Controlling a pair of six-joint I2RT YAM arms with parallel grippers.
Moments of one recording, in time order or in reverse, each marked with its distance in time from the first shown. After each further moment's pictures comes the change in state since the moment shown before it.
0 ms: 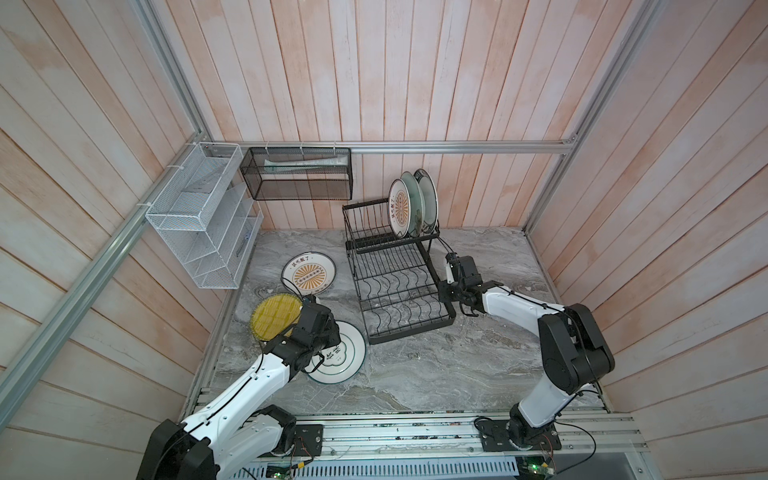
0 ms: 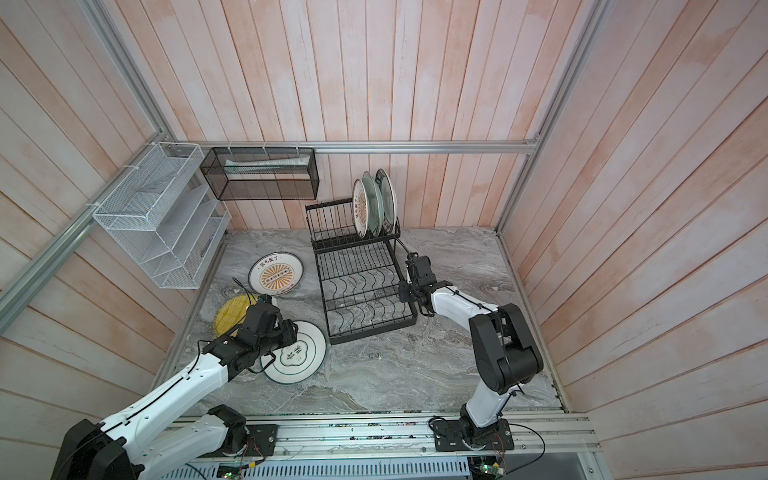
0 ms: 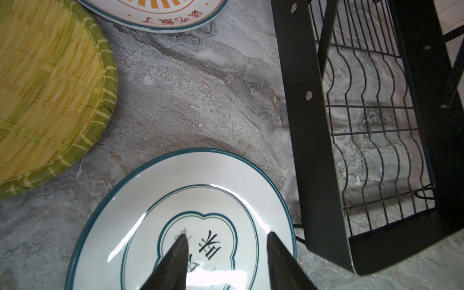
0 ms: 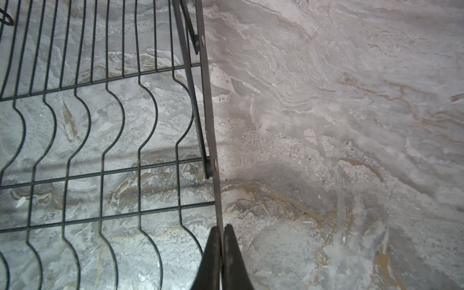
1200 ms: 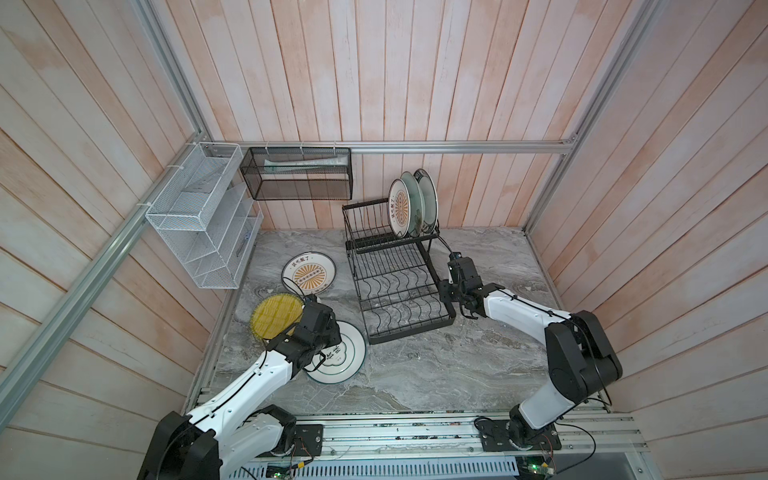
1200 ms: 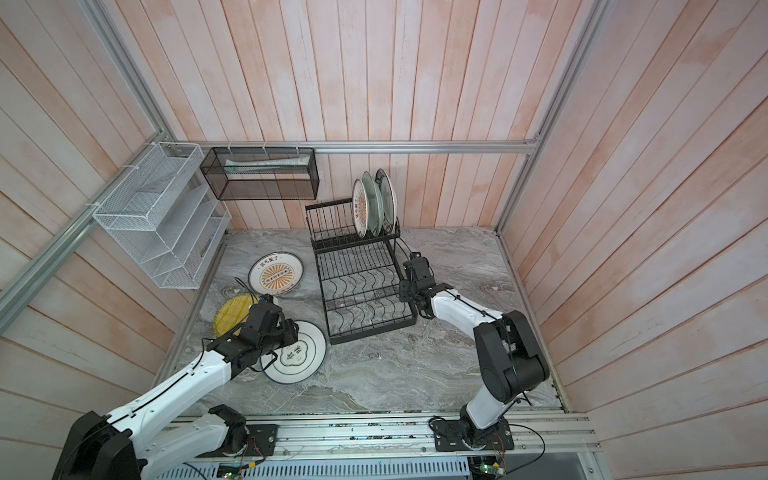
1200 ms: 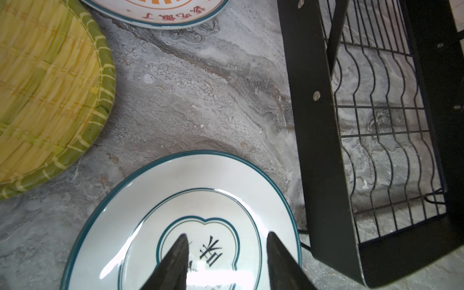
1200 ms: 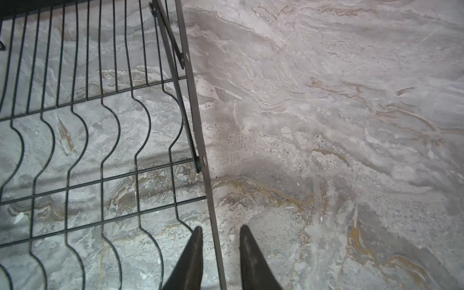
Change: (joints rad) left arm 0.000 0.028 -0.002 0.020 -0.008 -0.001; right arm 0.047 -0.047 -0.010 -0.021 0.114 0.058
